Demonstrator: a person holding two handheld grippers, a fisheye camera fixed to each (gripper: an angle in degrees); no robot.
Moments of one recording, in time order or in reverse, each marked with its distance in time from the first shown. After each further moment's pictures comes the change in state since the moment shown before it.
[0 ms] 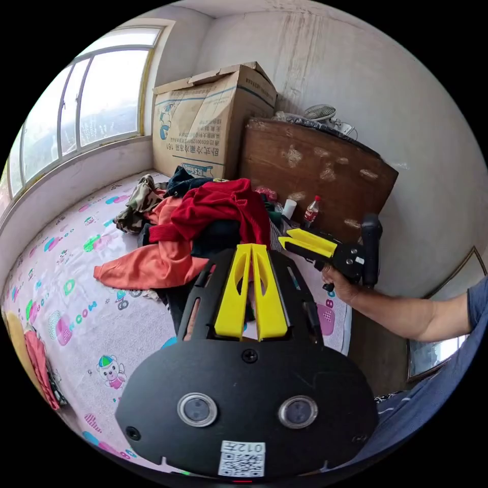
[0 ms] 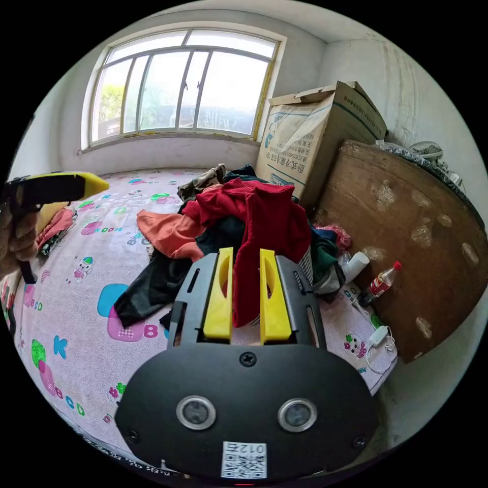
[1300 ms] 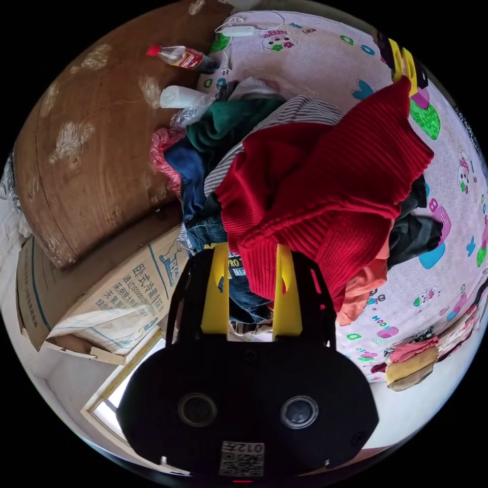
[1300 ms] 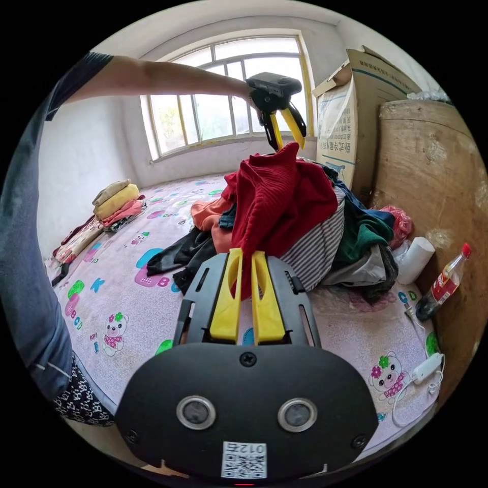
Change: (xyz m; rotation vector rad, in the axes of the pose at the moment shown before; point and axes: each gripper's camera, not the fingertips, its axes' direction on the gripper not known) left arm 0.280 -0.219 0.602 -0.724 -0.350 1.736; right arm 0.366 -0.071 -0.094 0.071 -0.496 -0.063
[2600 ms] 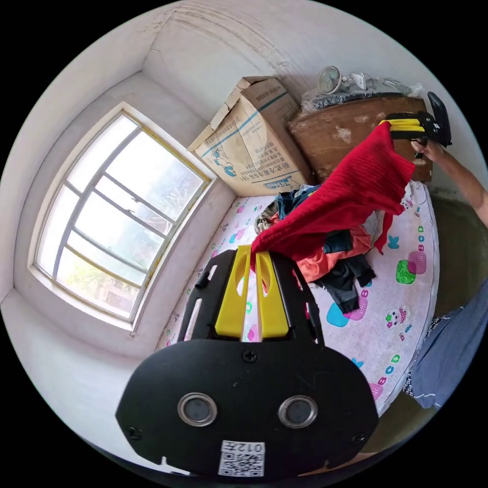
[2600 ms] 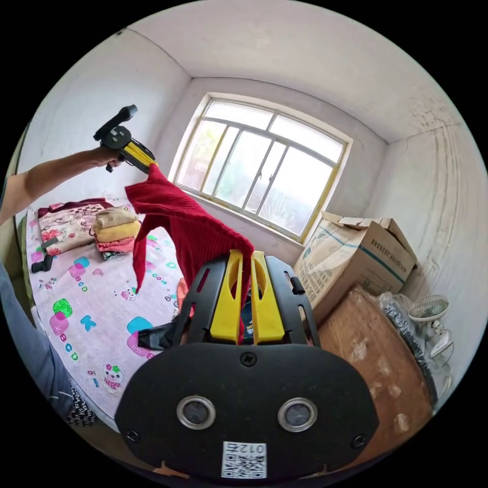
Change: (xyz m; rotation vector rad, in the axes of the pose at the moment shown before) left arm 0.245 0.550 -0.554 -0.006 -0.162 -1.424; right arm -0.388 -0.421 -0.259 0.256 0.302 -0.511
